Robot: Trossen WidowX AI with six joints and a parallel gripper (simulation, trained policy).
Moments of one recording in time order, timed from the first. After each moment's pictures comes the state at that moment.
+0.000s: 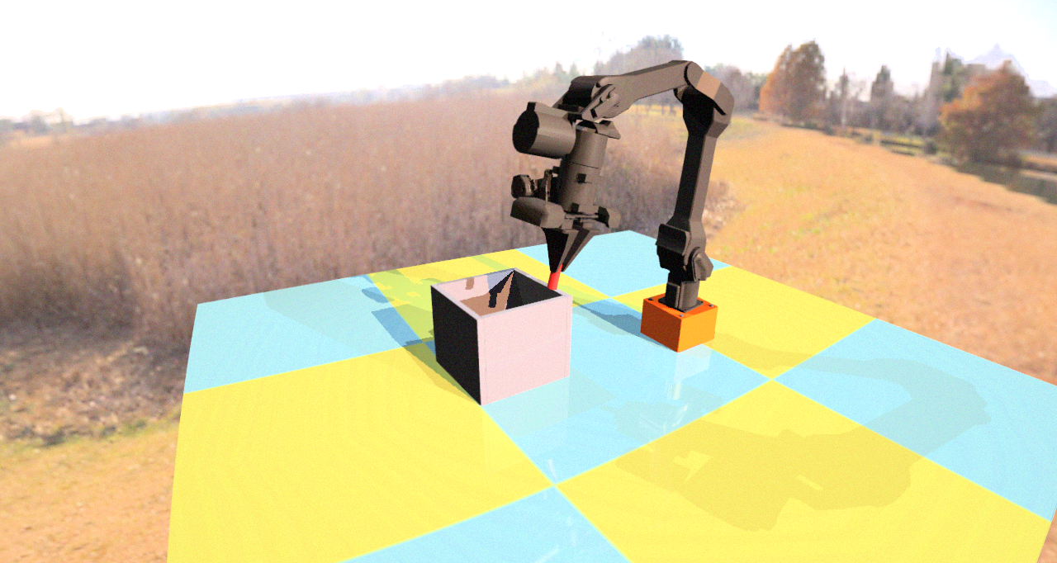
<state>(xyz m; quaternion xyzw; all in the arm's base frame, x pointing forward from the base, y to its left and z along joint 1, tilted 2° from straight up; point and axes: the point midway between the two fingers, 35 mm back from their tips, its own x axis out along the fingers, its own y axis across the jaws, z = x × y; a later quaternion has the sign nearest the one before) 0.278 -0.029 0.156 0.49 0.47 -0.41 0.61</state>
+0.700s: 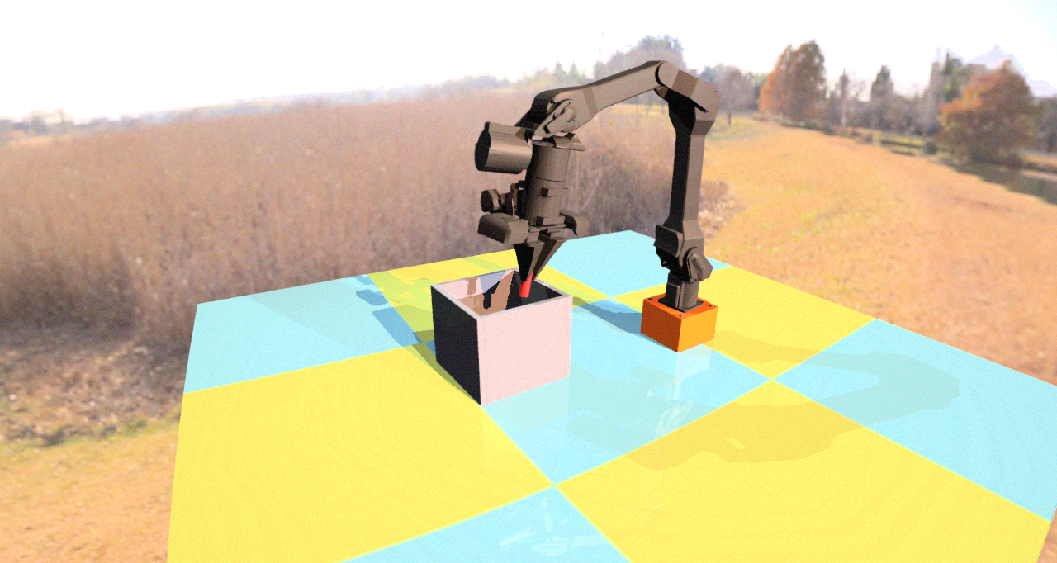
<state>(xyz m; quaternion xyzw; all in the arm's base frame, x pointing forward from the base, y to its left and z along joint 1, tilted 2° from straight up) 0.295 -0.077 0.132 0.48 0.48 -0.43 0.60</state>
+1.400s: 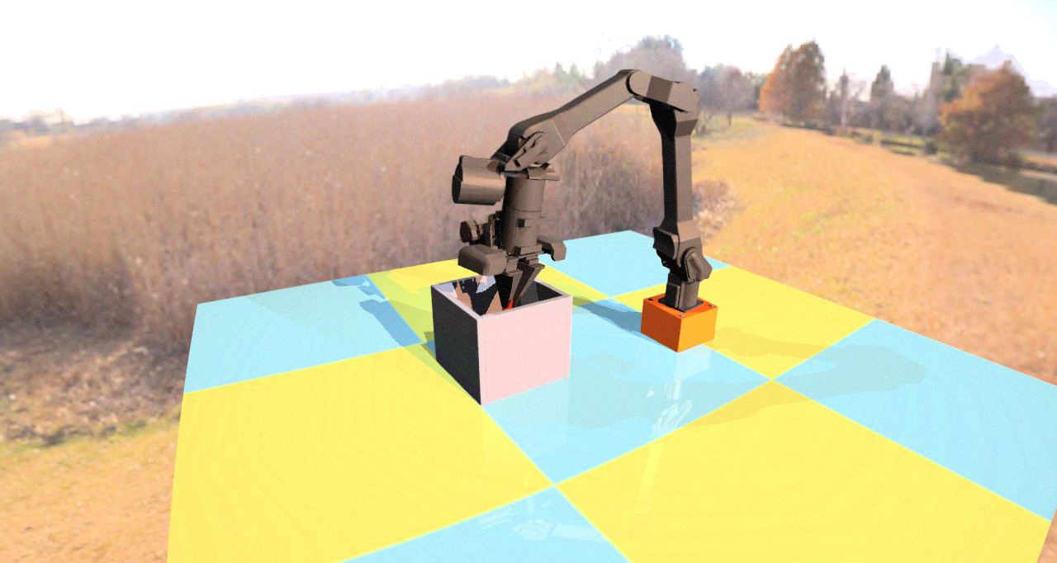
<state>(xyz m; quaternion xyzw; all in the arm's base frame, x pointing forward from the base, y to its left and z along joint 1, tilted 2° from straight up) 0.316 -0.101 0.086 0.47 0.50 -0.42 0.60</state>
